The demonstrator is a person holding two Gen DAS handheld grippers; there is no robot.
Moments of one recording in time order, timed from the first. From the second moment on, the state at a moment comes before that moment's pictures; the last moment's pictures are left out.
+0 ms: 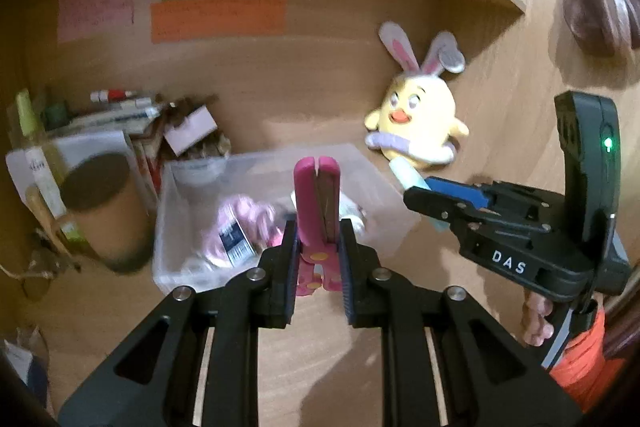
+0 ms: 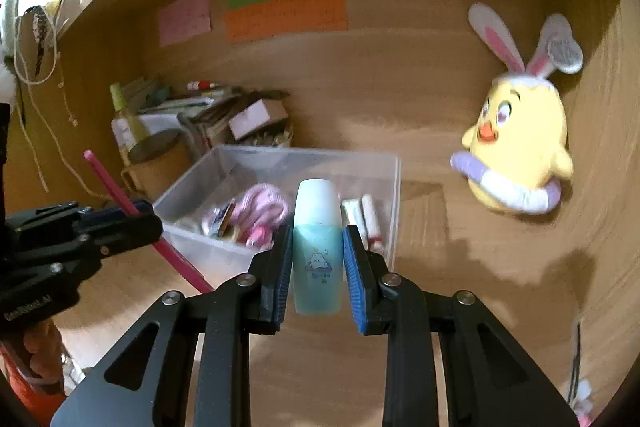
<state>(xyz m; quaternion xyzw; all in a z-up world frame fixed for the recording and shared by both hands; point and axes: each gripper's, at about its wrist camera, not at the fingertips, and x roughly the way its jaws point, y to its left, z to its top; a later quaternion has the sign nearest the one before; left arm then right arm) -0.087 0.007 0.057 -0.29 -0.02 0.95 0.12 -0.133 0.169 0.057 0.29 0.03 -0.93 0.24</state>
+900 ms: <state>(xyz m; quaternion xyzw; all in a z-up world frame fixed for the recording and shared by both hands) -0.189 -0.031 0.016 -0.38 -0.07 0.92 0.08 -0.213 0.114 0.008 0.37 0.09 -0.89 0.24</state>
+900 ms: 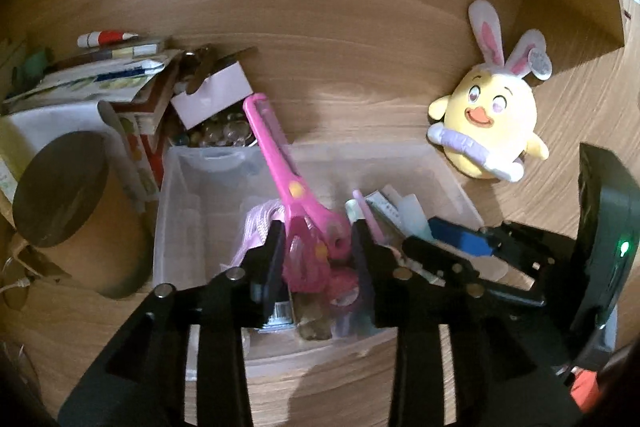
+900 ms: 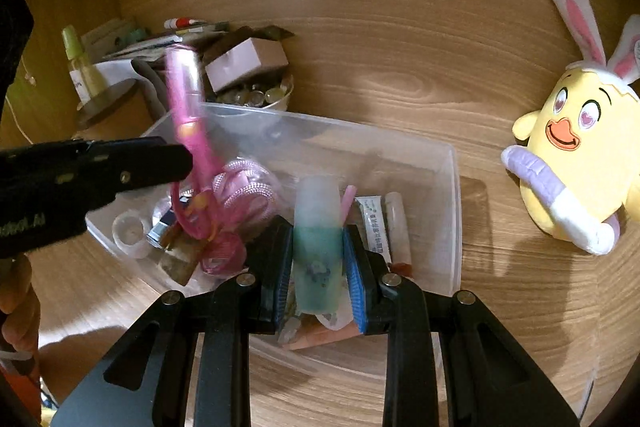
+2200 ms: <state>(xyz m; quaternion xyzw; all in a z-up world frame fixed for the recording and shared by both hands) -0.070 -0.043 -0.010 -0.32 -0.05 0.95 0.03 -0.121 0.170 0.022 0.32 0.04 -0.91 0.24</state>
